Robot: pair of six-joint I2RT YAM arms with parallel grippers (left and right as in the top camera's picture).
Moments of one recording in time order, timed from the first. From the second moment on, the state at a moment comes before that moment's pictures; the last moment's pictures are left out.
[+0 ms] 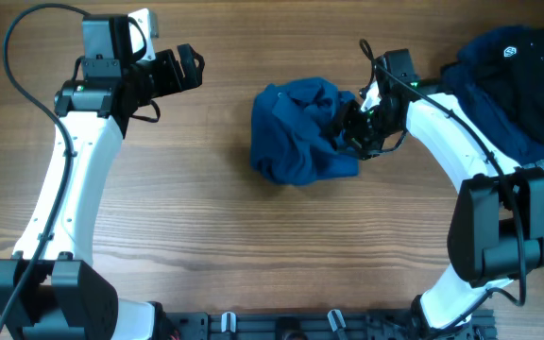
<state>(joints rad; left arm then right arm) -0.04 1.61 1.40 -0.60 0.28 -0.30 0.17 1.86 1.32 -0.83 -0.57 0.68</state>
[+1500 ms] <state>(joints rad) -0.04 1.61 1.40 -0.64 0.28 -0.30 0.18 1.87 1.32 -0.89 -0.40 0.54</state>
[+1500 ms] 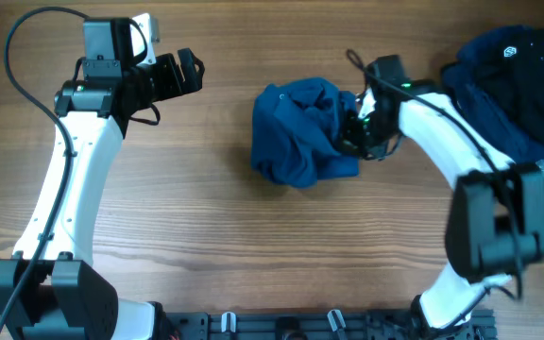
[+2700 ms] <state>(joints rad) -0.04 1.61 1.40 -0.64 0.24 -0.30 0.11 1.75 1.39 -0.77 -0.45 0.04</state>
